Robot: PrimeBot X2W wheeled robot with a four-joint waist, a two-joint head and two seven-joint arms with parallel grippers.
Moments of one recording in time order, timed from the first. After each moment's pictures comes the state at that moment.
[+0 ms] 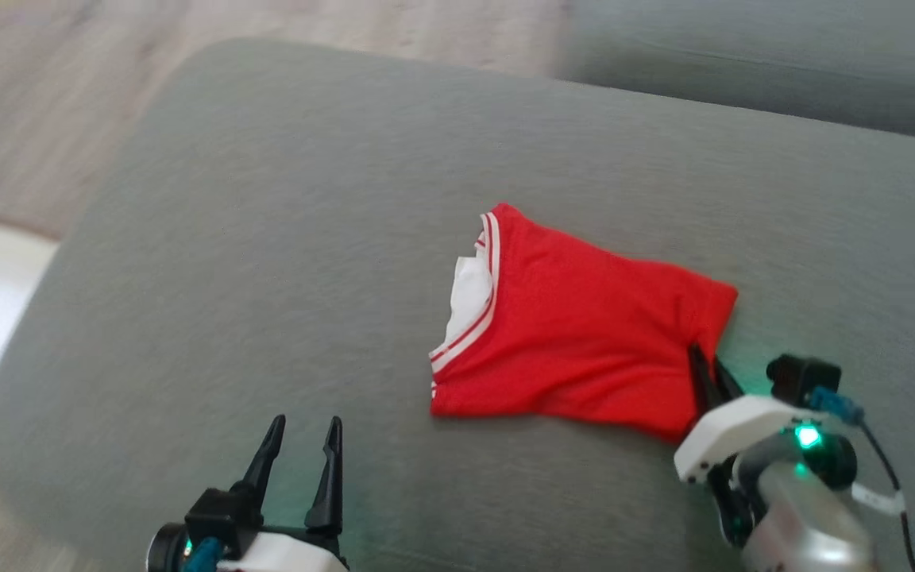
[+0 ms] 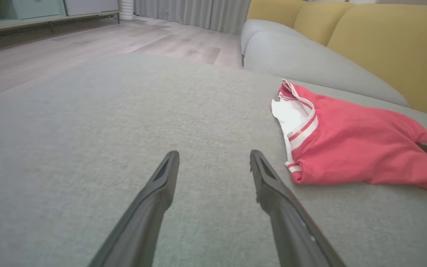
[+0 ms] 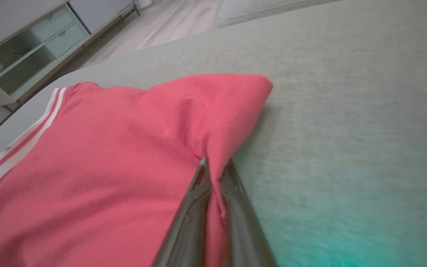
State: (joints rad) left arm -0.01 0.05 -0.26 0.42 -0.25 -0.06 -0.25; right arm -0.43 -0.04 0.12 1.05 0.35 0.13 -0.26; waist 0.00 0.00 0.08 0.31
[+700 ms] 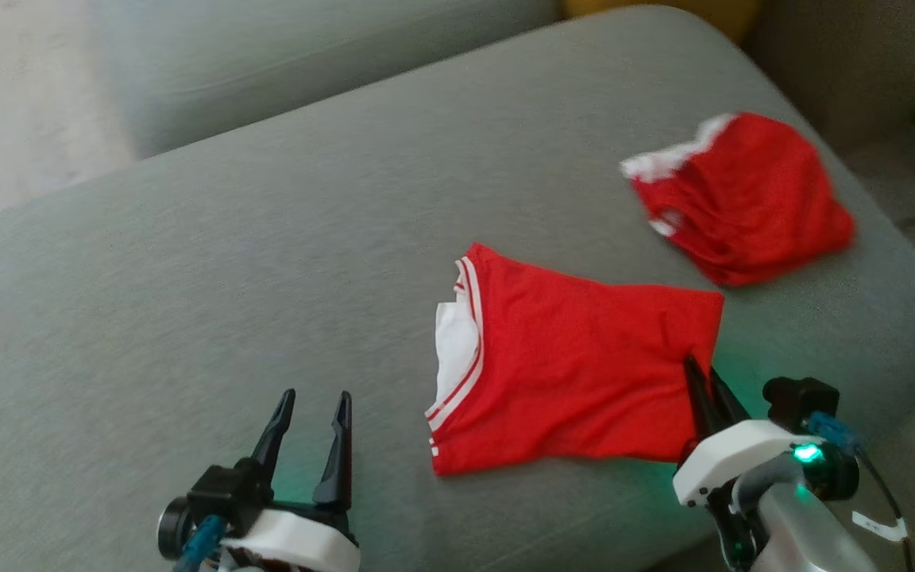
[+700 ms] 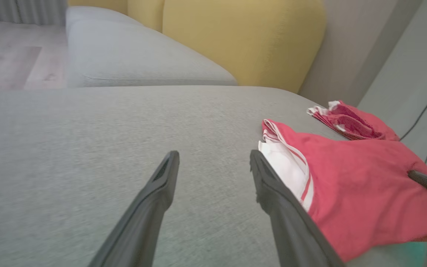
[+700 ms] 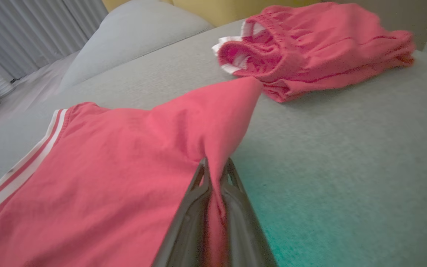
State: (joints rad) left arm -0.06 0.05 -0.28 0.40 -0.29 -0.07 -0.25; right arm -0.29 -0.05 0.14 0.85 0.30 0.13 -0.26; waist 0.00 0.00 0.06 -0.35
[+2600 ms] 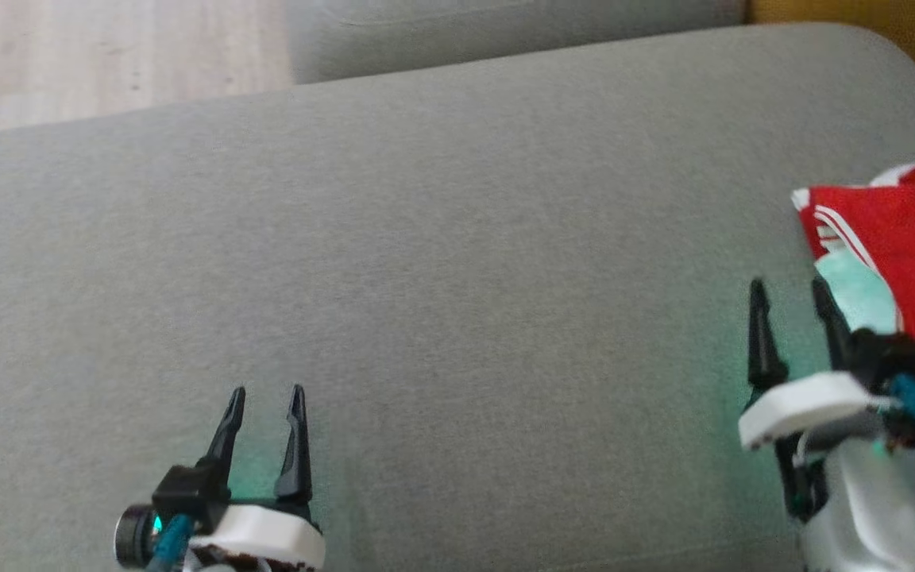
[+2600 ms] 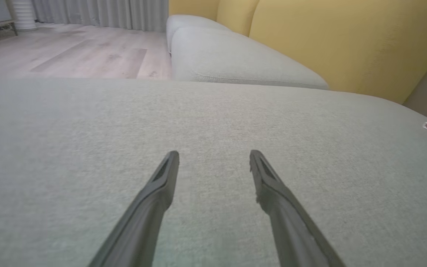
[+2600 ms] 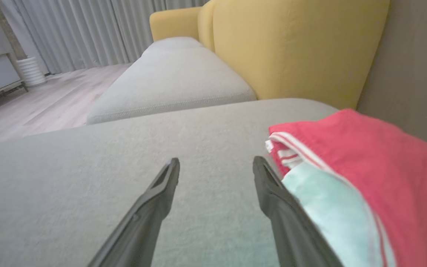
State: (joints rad) left arm -0.06 0.05 -0.18 0.41 -0.23 -0.03 -0.25; right arm -0.28 -0.05 -0.11 0.60 0.05 0.13 -0.25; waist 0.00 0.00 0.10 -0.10
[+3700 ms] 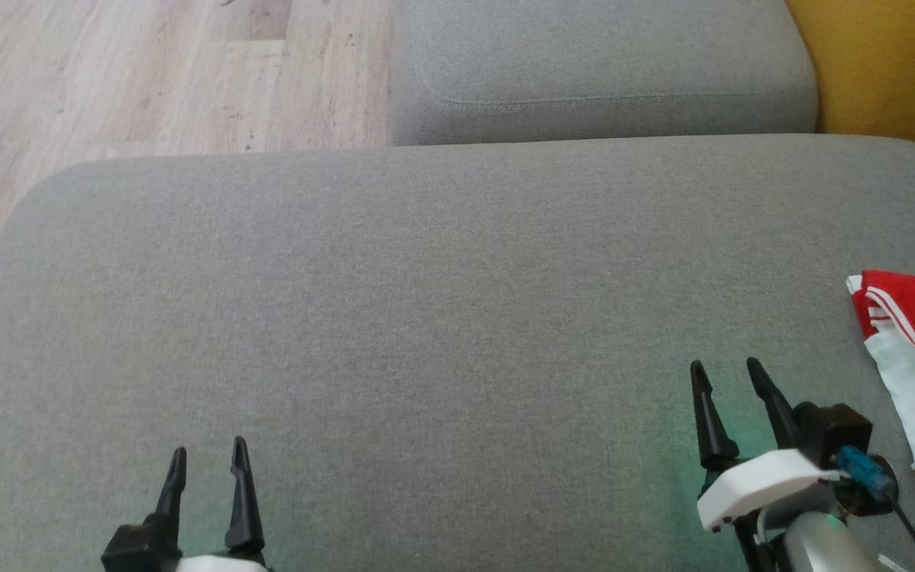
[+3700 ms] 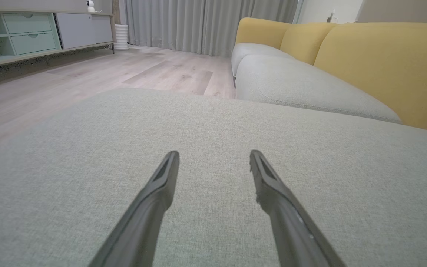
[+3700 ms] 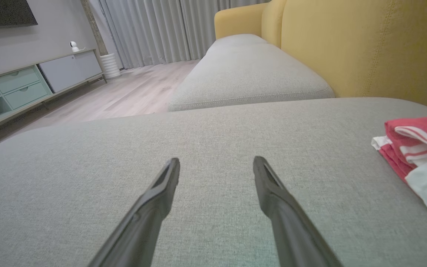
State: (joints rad) left arm 0.05 0.05 -0.06 0.38 -0.23 0.00 -0.25; right arm -0.12 -0.05 0.04 0.55 0.14 0.13 -0.25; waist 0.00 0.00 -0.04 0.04
